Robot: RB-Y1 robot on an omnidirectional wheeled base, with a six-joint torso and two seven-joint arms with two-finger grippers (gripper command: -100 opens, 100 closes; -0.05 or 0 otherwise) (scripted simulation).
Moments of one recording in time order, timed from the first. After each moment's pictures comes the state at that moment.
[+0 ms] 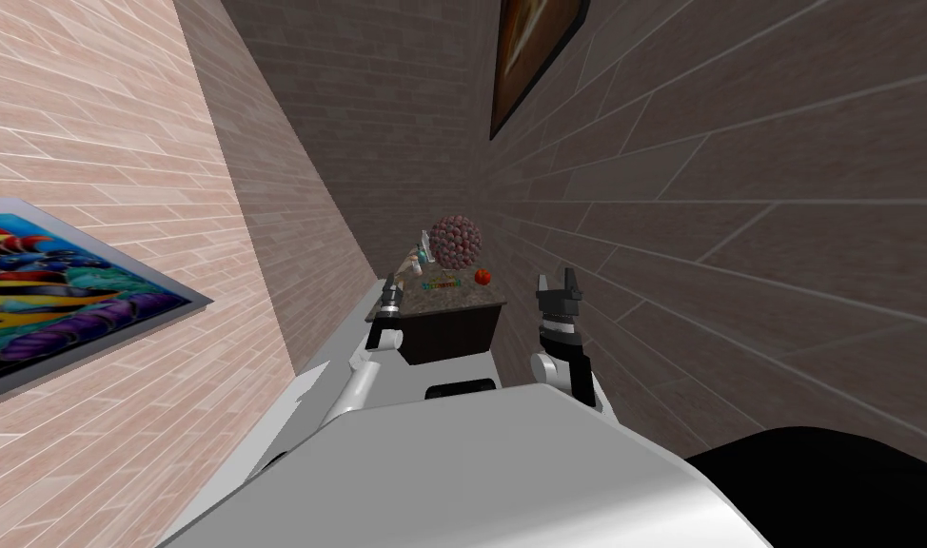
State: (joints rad) left arm -0.13 0.21 0.02 -1.38 0.18 -0.52 -0.05; right arm 0.49 -0.01 -0.07 -2.22 -0.12 -0.56 -0.11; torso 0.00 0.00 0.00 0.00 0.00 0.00
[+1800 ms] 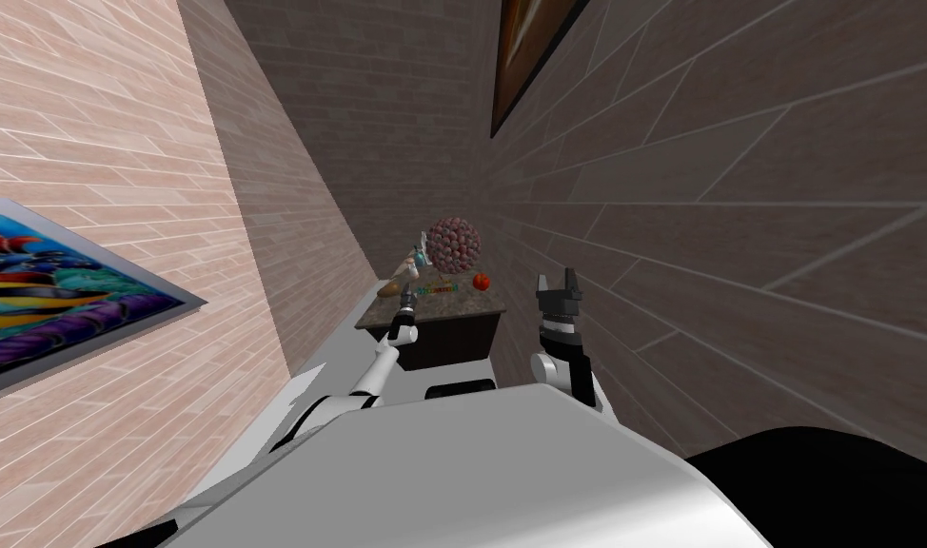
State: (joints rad) left arm -0.37 0.14 -0.01 -0.86 0.33 -0.54 -0.06; right arm 0.49 -0.01 -0.07 -2.22 -0.12 -0.56 -0.11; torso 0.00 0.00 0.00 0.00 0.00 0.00
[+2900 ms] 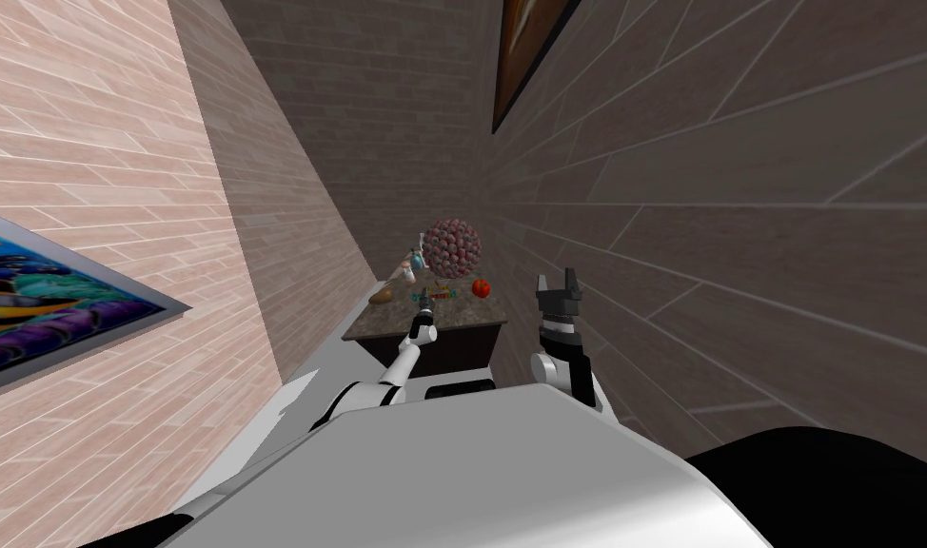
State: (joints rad) left arm -0.45 -0.03 -0.02 -0.70 0.40 -0.52 -0.07; right arm 0.49 -0.01 -0.07 -2.22 -0.12 -0.56 -0.11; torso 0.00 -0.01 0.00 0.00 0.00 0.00
